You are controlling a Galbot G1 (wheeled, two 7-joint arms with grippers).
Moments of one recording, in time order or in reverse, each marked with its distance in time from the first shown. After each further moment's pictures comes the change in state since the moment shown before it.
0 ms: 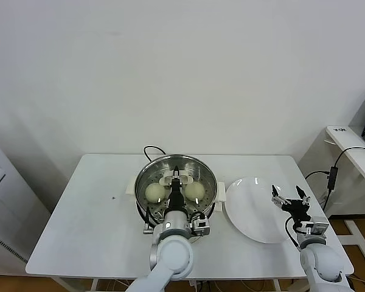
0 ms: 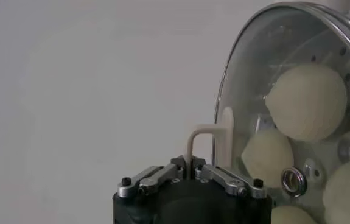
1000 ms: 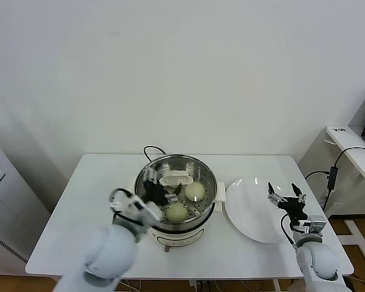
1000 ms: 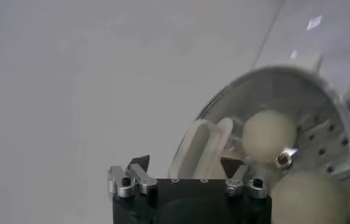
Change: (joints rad) left arm 0.071 0.220 -0.315 -0.385 -1.174 -0.098 0.009; right arm 0.016 0.021 -0.009 0.005 0.017 0.011 -0.019
